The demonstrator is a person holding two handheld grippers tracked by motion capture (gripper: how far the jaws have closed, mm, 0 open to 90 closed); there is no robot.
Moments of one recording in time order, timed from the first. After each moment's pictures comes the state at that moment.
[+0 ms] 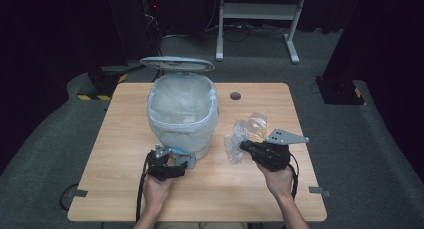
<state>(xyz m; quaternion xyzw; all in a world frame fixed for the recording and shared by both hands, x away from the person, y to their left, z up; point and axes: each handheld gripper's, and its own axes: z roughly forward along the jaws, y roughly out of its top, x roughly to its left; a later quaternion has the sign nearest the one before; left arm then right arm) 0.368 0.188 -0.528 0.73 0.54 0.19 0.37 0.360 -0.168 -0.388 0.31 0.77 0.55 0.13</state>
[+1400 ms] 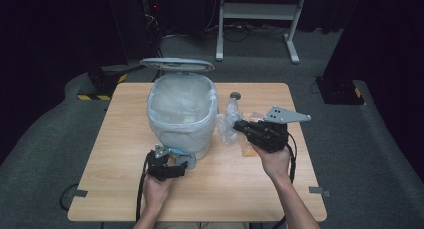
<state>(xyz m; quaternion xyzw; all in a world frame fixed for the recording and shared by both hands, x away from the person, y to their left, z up) 0.368 0.189 -0.528 0.73 0.54 0.19 0.37 0.379 -0.149 -0.327 0.27 0.75 0.58 0.13</state>
